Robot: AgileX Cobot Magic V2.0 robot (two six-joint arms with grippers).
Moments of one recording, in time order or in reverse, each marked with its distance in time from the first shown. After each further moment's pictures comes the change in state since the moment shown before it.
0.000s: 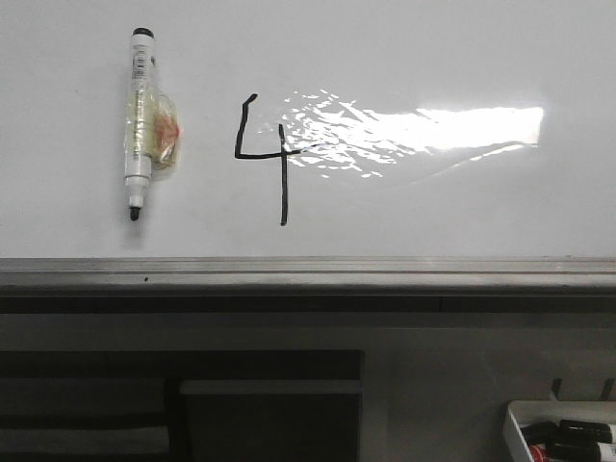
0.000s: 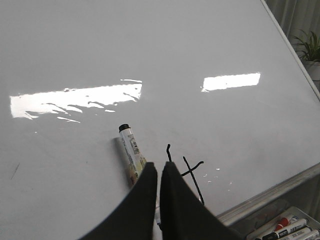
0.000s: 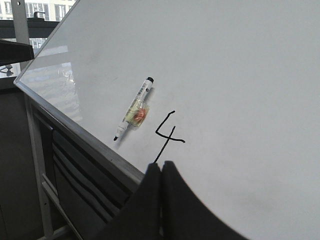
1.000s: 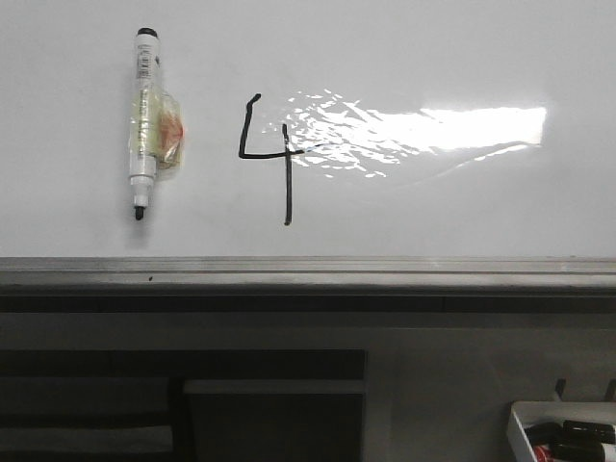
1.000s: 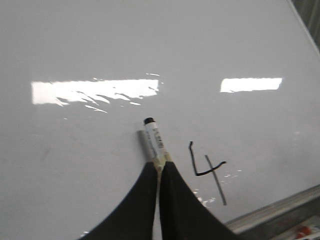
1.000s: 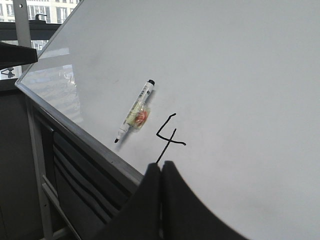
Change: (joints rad) left arm 0.118 0.000 0.002 -0.230 0.020 0.222; right arm 0.000 -0.006 0.000 0.000 0.000 -0.006
